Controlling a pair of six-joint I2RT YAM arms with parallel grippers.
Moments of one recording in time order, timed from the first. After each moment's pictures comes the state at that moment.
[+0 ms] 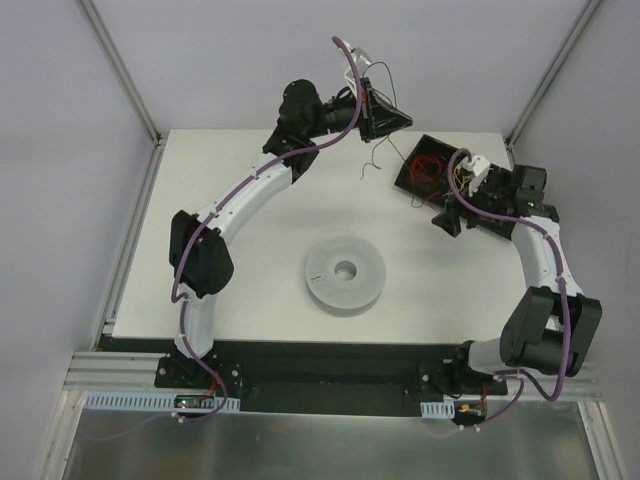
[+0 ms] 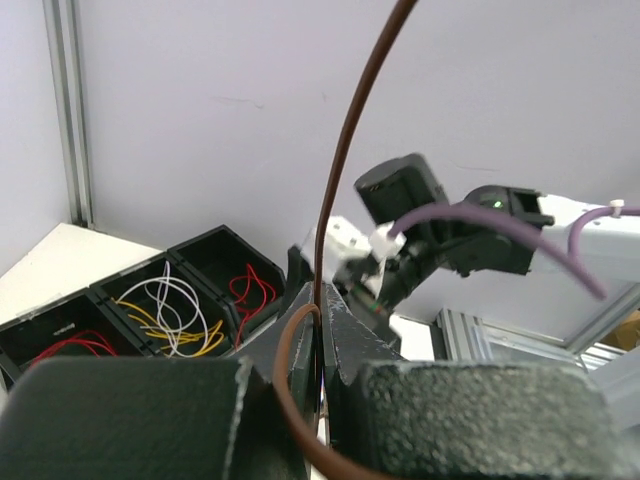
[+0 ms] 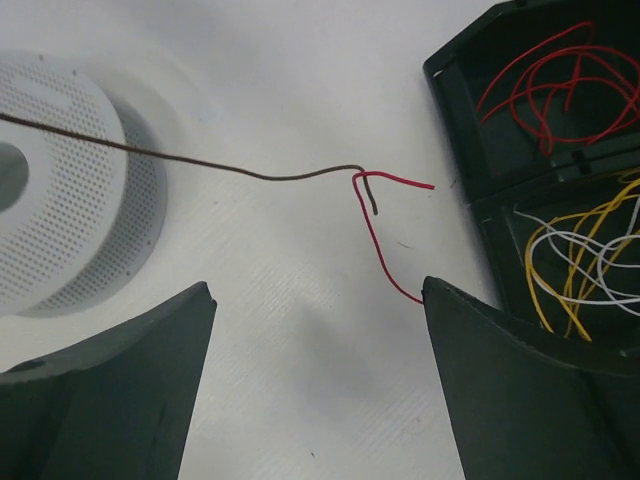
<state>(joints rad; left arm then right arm) -0.62 2.02 2.01 0.36 0.81 -0.58 -0.21 1.37 1.11 -0.56 -0.87 -0.64</state>
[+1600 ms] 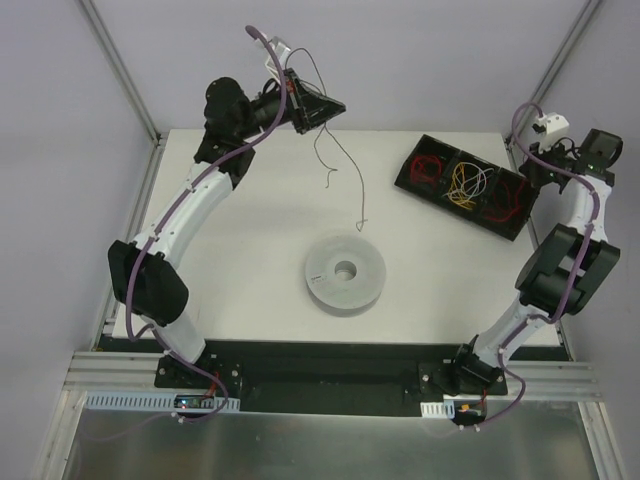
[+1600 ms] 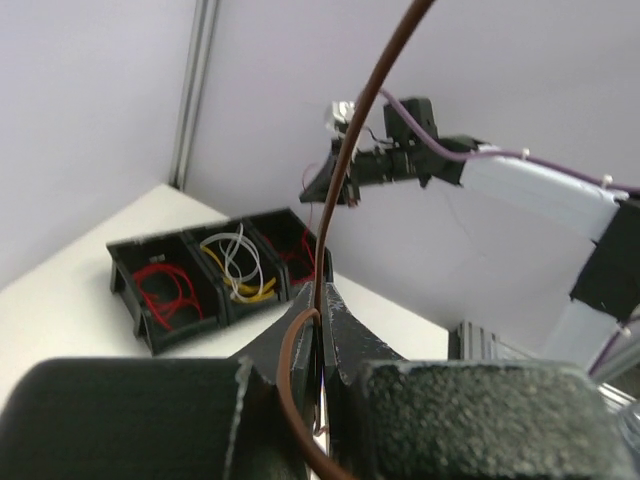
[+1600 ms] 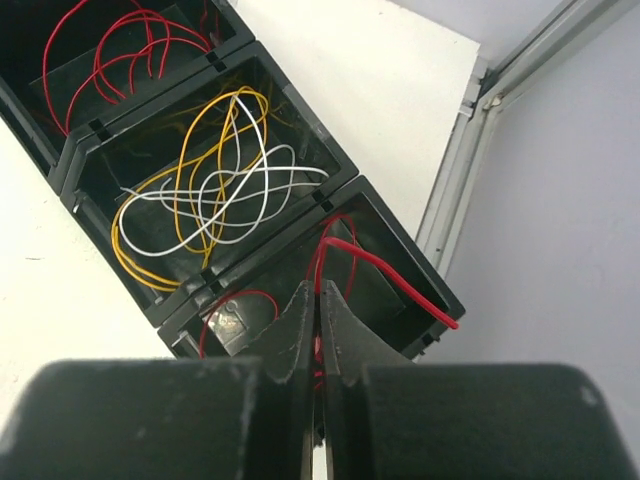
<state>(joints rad) -0.40 1.69 1.72 0.31 0.79 -0.63 -0.50 1.80 1.58 -0.46 -0.68 -0.69</state>
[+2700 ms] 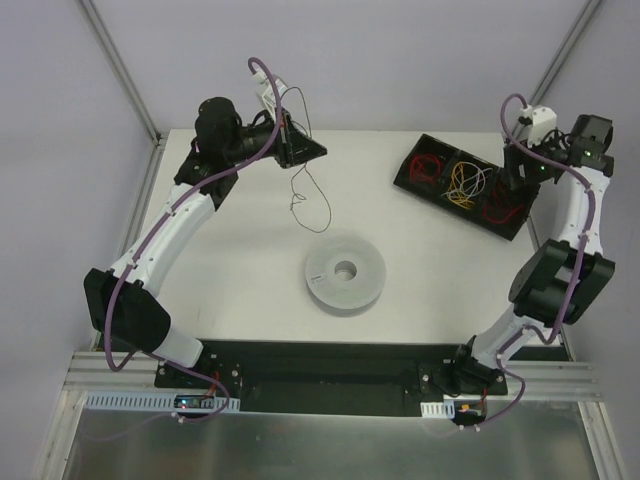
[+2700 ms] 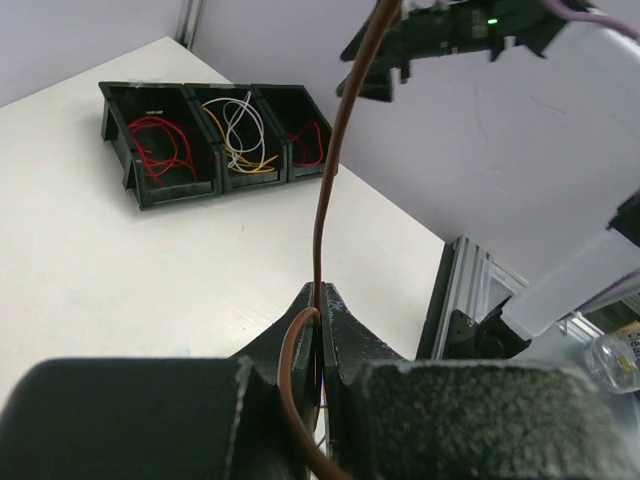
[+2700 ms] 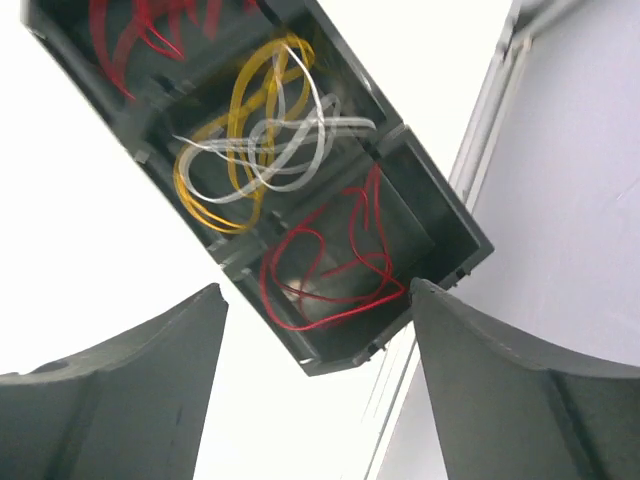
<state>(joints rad) -0.37 1.49 1.48 -0.02 0.84 -0.48 -0.40 1.78 1.69 -0.75 -0.47 -0.68</state>
